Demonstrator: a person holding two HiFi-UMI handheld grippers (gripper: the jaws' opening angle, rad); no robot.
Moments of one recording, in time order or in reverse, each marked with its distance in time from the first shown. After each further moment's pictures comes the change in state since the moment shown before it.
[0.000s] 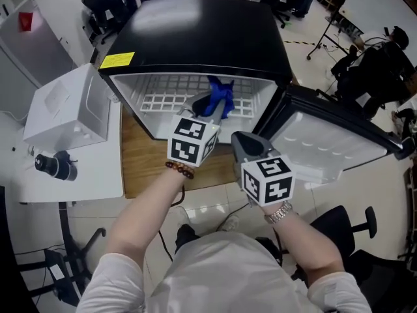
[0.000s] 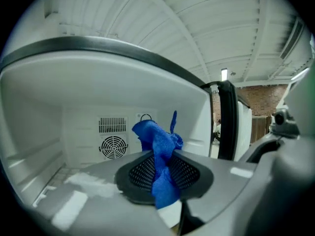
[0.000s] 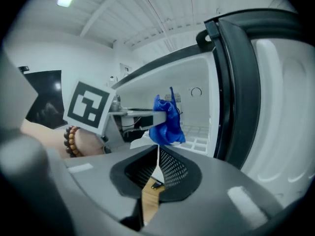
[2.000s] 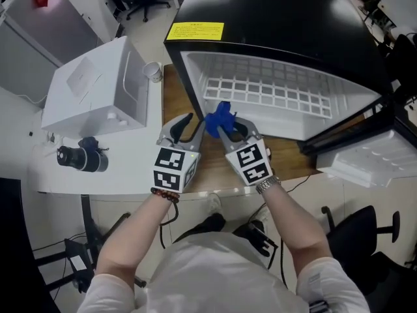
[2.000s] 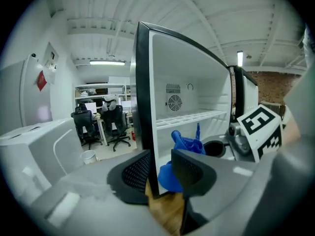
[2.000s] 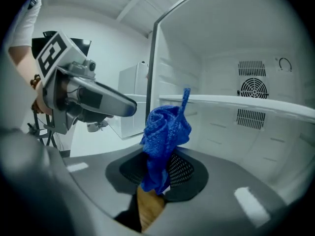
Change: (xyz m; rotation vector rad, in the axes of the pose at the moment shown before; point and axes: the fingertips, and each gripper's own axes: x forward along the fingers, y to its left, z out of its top) left arm -0.160 0.183 -0.151 -0.021 0.218 0.184; right arm 0.231 0.149 -0.069 -0.298 -0.036 0.196
